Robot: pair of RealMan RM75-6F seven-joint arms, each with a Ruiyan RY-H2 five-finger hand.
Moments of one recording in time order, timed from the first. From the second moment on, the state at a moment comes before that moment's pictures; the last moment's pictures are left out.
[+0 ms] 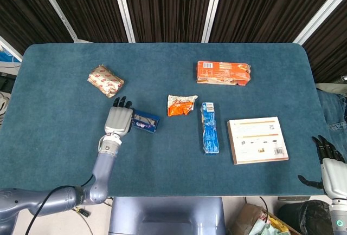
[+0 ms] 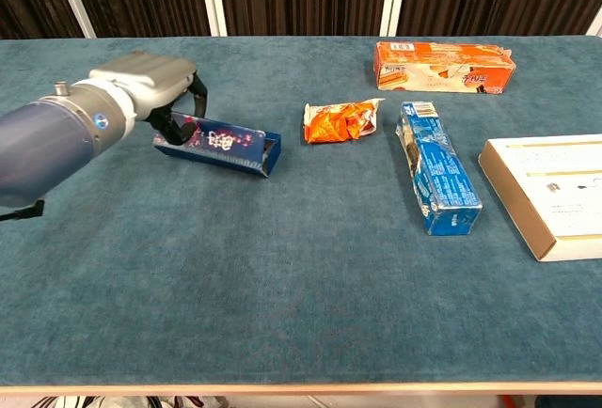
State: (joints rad) left arm -0.82 -1.78 -0.31 -1.42 0.74 1.14 0.90; right arm 0.04 -1.04 0.09 -1.78 -1.29 1.40 -0.07
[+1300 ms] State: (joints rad) left arm -0.92 -1.83 -0.35 -1.29 0.64 1.14 0.89; right arm 0.04 -1.04 0.08 -1.78 -1.29 1.40 -0.08
